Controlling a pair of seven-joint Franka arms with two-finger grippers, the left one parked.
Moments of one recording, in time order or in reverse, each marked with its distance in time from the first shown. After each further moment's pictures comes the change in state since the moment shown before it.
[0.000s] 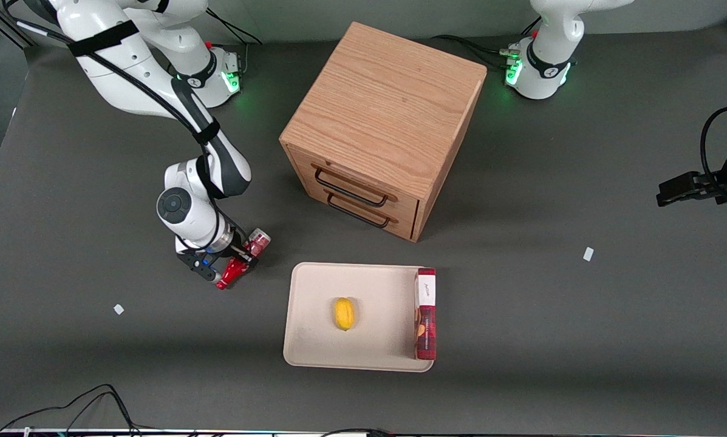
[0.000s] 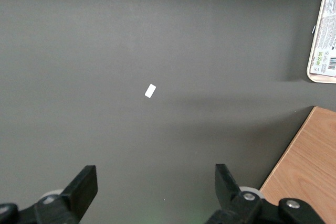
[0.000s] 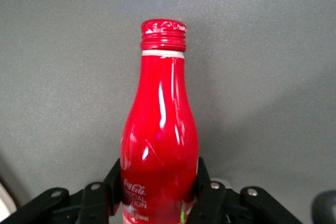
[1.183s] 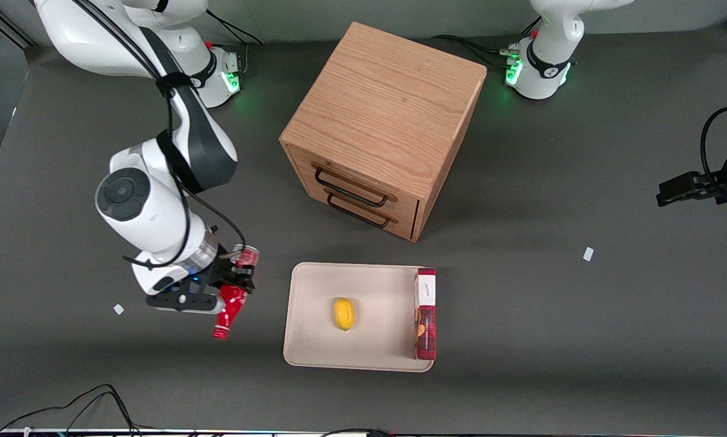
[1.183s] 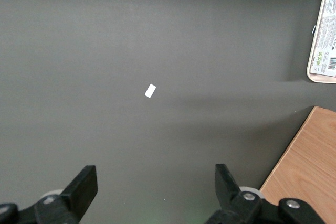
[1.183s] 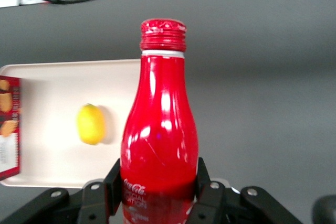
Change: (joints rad) arm 0.002 0.045 0.121 0.738 -0.128 -0.553 -0.376
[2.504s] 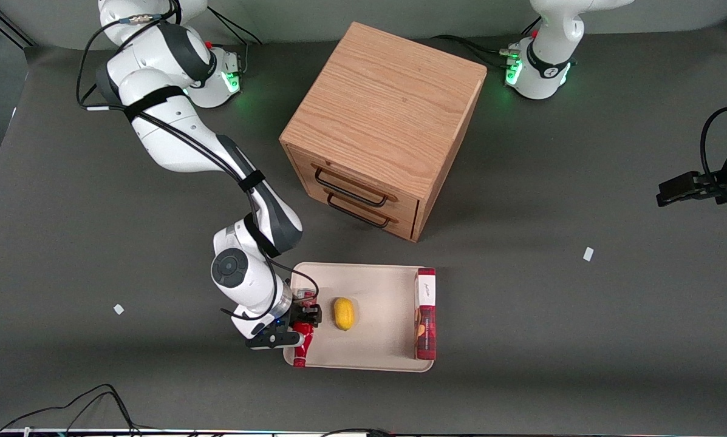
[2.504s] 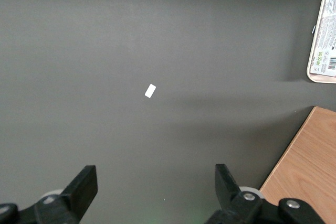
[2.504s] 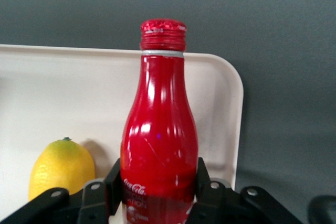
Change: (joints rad) arm 0.027 0.483 0.039 0.212 -0.005 0.325 -0.073
